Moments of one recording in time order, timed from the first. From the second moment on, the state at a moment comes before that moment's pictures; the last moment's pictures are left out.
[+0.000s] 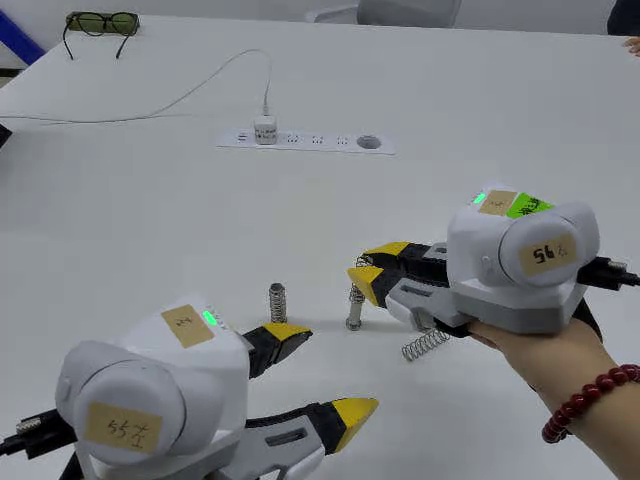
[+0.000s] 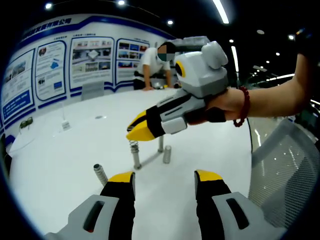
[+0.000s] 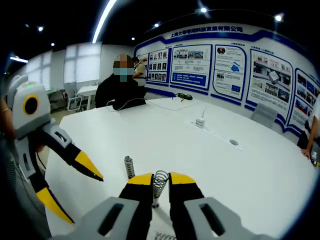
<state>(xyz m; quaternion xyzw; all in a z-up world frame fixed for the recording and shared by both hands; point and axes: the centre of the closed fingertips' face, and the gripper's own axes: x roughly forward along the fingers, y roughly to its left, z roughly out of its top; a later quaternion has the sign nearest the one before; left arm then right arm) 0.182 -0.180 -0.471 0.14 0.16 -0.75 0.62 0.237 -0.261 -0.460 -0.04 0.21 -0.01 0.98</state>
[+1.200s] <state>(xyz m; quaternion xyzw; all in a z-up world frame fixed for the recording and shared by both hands) 0.182 -0.179 -0.471 0.15 0.16 -0.75 0.62 0.237 -0.257 -0.479 -0.07 0.24 -0.01 0.97</state>
